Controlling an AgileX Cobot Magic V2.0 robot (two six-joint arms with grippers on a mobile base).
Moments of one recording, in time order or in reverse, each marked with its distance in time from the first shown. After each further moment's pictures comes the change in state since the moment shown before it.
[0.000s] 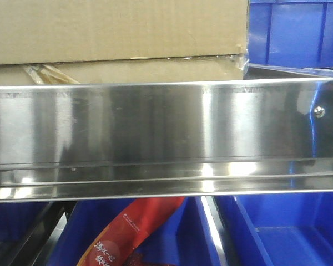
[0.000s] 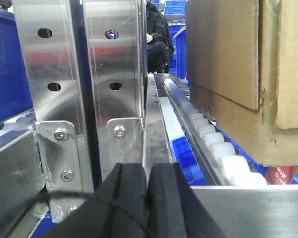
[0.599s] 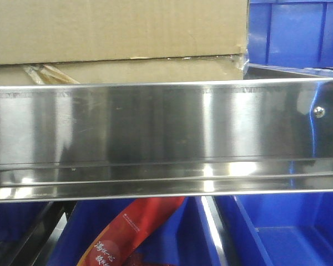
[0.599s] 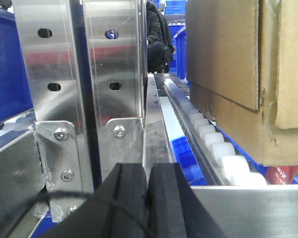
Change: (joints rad) left arm 0.000 0.000 0.000 0.000 0.000 0.000; right arm 0.000 0.000 0.000 0.000 0.000 0.000
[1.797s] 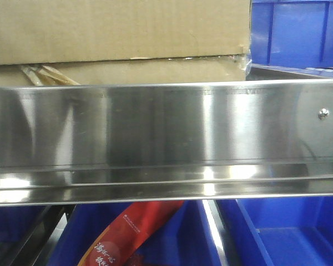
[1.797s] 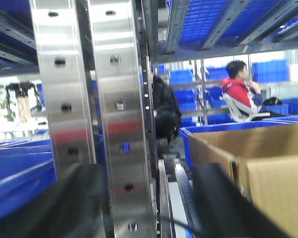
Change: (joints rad) left arm 0.000 0.205 -0.645 0.068 0.244 0.000; right arm 0.000 0.163 -0.515 0.000 0.136 0.000
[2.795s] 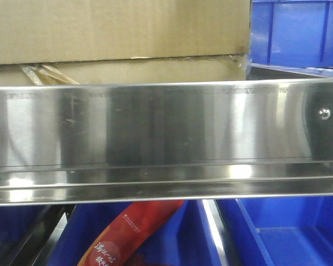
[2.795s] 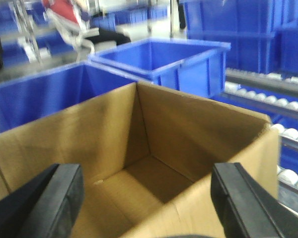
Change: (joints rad) left arm -0.581 0.781 -0.684 -0.029 0.298 -0.002; right arm 0.474 0.747 -0.643 0.004 0.281 0.002
